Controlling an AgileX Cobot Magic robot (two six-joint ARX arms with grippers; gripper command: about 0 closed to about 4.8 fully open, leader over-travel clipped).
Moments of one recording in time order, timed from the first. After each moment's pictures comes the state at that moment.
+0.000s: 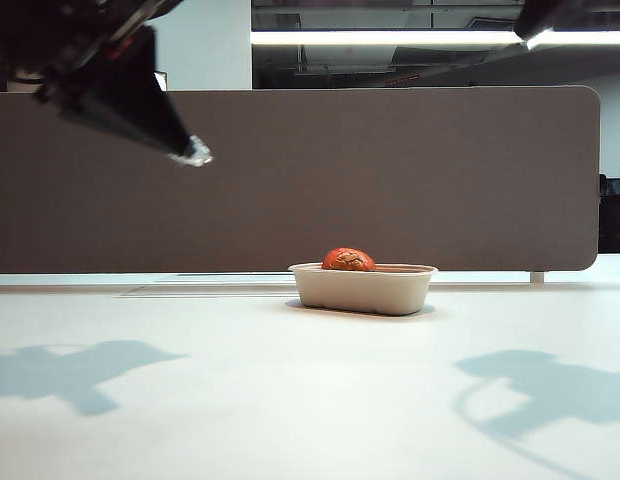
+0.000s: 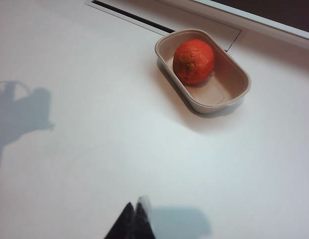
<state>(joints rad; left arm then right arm) -0.51 1.11 0.77 -0.27 0.25 0.18 0.52 0.82 0.84 -0.52 -0.05 -0.01</state>
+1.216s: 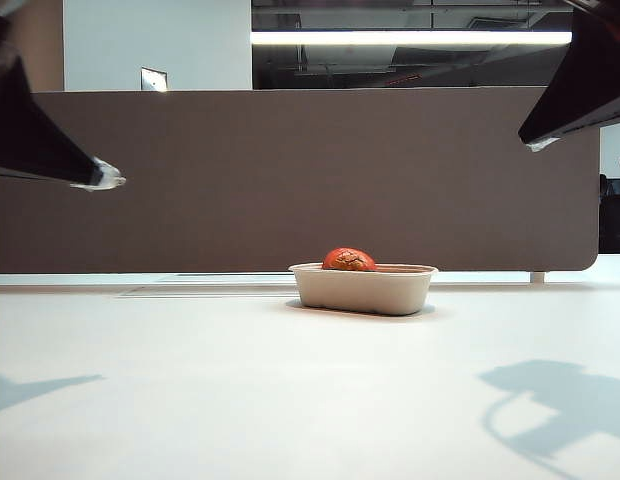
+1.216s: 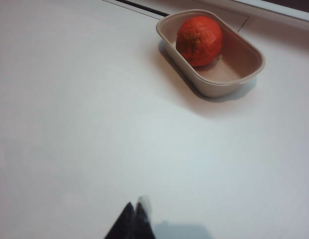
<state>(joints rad) -0.51 0.65 0.28 0.04 0.16 0.05 0.52 0.73 0.51 -0.23 -0.06 -0.01</state>
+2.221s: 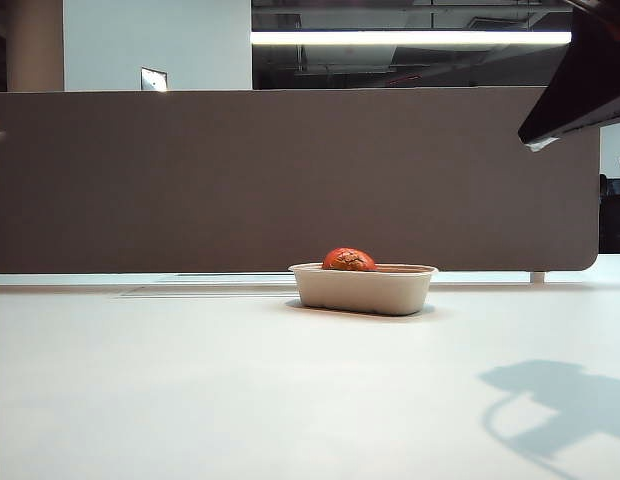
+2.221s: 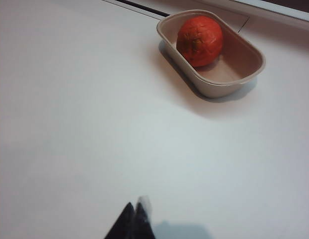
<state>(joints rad) -0.28 0.22 0.12 0.05 0.02 0.05 0.52 0.73 0.51 -0.23 -0.06 -0.01</state>
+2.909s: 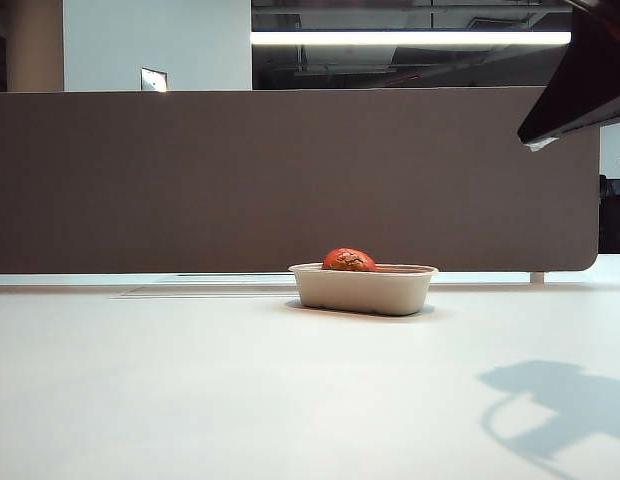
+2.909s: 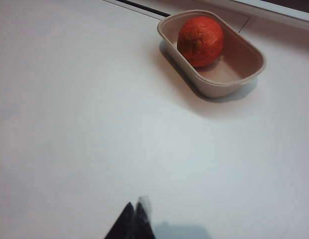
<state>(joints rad) 0.04 0.01 0.01 0.03 0.09 0.05 0.52 0.73 0.52 -0.23 -0.06 -0.01</state>
